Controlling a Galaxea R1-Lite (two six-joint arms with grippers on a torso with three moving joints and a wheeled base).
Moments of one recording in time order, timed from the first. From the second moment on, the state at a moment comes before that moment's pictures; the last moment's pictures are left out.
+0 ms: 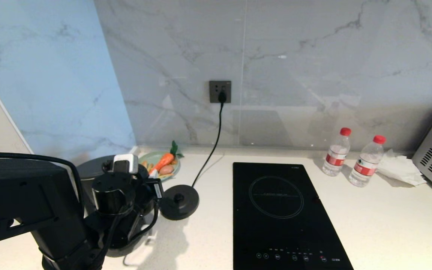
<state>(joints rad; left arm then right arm) -0.42 2.08 -0.44 -1.53 0.44 -0.16 0.00 0.00 0.00 0.00 -0.01 0.02</state>
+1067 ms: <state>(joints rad) -0.42 2.11 -0.35 -1.52 0.45 -0.20 0.00 0.00 0.00 0.00 -0.01 0.02</state>
